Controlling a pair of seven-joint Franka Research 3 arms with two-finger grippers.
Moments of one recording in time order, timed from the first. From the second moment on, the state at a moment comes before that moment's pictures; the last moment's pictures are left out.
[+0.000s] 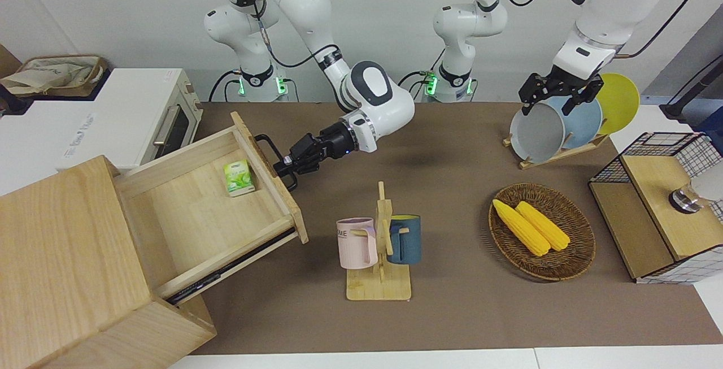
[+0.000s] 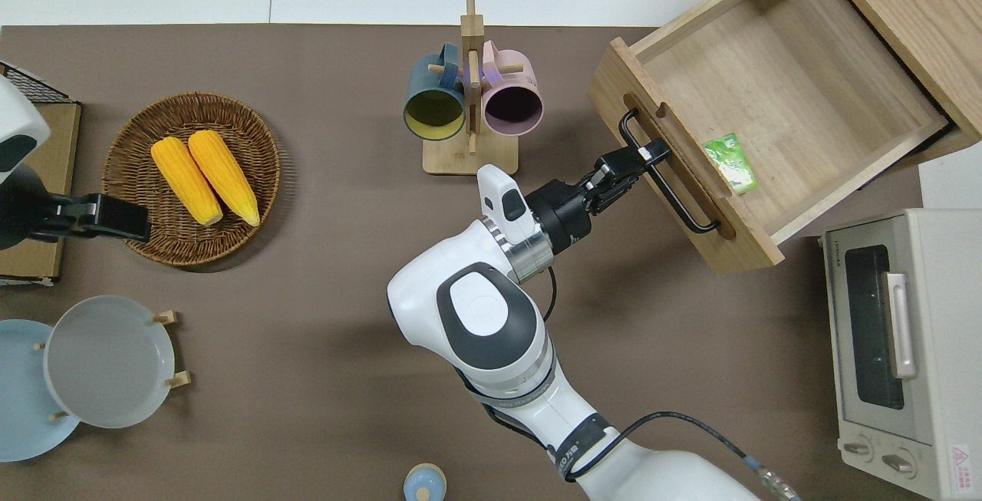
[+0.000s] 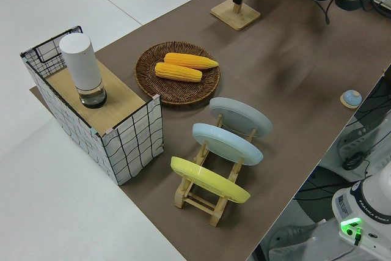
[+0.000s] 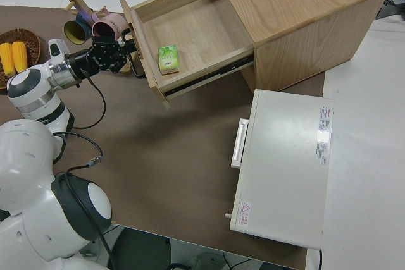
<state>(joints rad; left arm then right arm) 0.03 0.04 -0.06 -1.51 0.00 1.52 0.02 0.58 0.50 0.15 -1.61 -1.51 1.41 0.41</state>
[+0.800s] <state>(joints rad) 0.03 0.04 -0.06 -1.51 0.00 1.52 0.02 0.60 0.50 0.15 -1.58 -1.51 1.39 0.43</state>
